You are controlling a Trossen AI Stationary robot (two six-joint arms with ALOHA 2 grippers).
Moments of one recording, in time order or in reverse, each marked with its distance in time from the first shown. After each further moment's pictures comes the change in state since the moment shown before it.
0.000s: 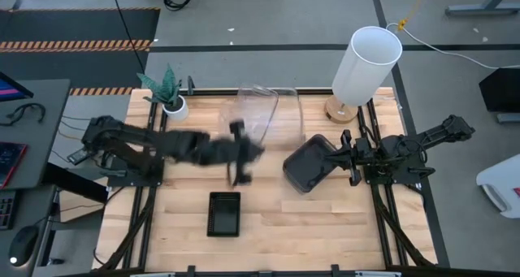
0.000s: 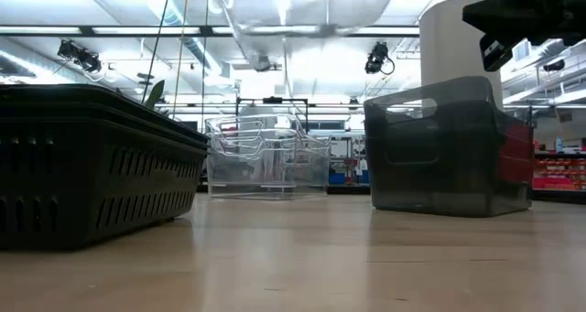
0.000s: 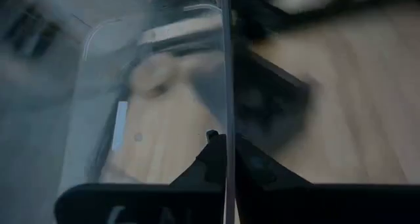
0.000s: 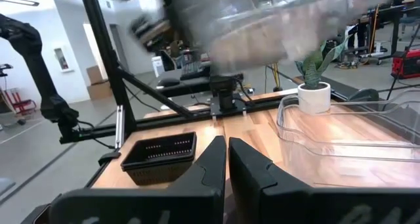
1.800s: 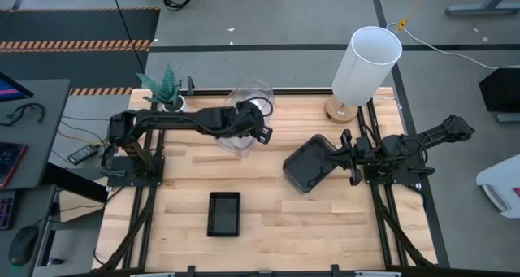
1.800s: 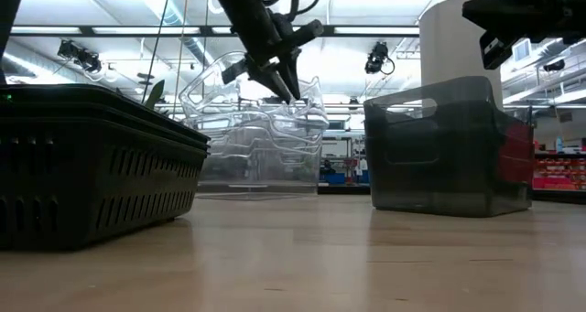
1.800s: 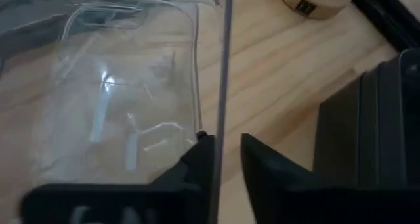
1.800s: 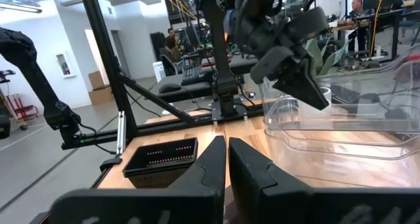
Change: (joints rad) left arm 0.382 0.226 0.001 -0.098 0.083 -0.902; right arm 0.000 0.000 0.001 0.021 0.000 0.000
